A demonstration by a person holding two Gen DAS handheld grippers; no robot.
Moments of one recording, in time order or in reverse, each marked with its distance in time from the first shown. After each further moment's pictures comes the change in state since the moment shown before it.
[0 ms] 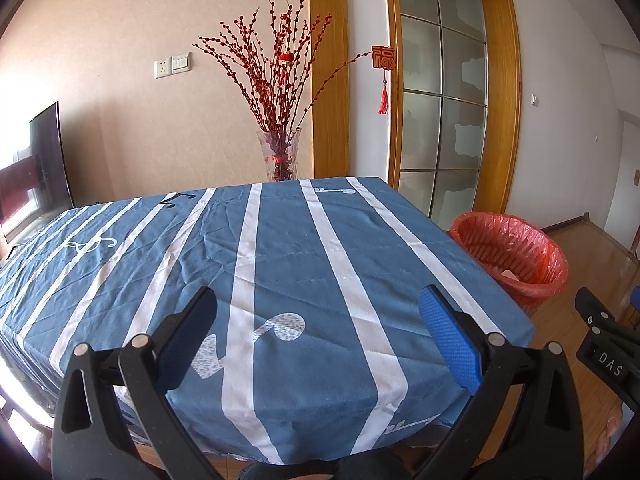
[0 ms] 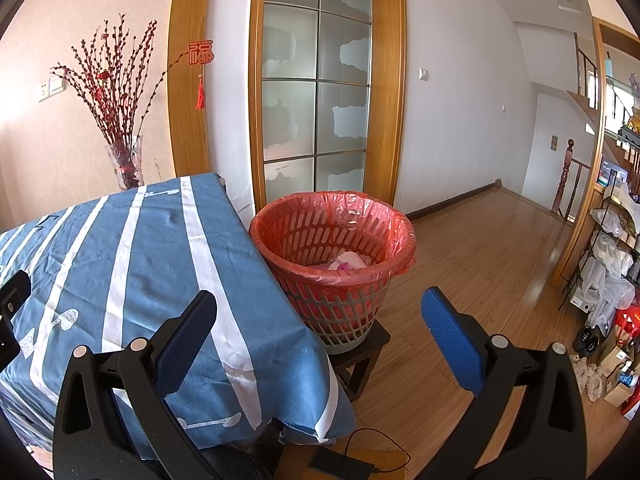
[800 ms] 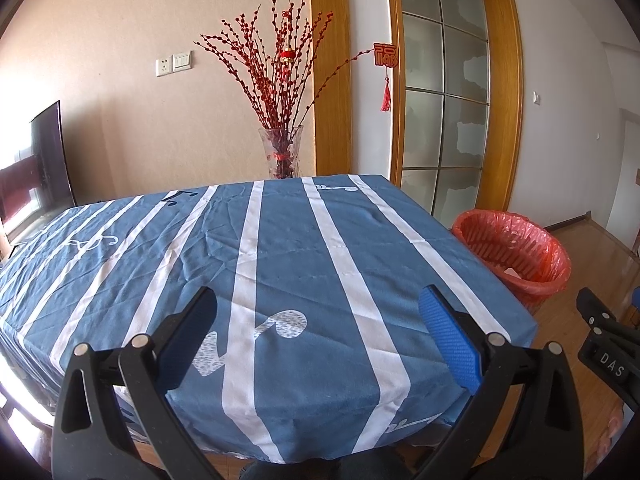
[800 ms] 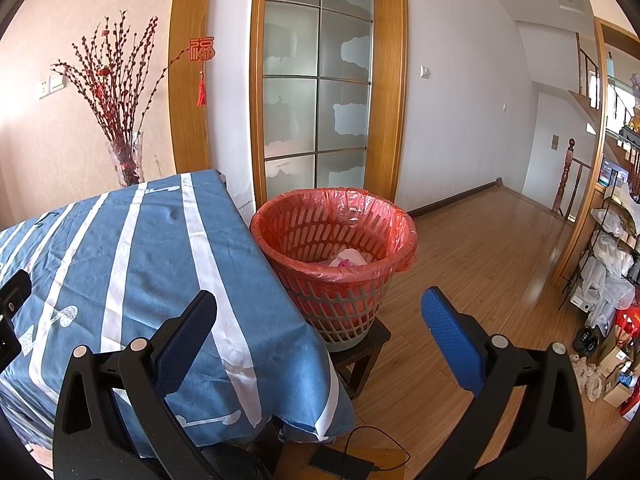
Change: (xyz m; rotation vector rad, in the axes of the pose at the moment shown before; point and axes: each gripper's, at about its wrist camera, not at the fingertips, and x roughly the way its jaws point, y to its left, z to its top) left arm 0.005 0.001 -0.003 0.006 0.011 0.006; right arm 0.002 0.000 -0.003 -0.001 0.006 0.001
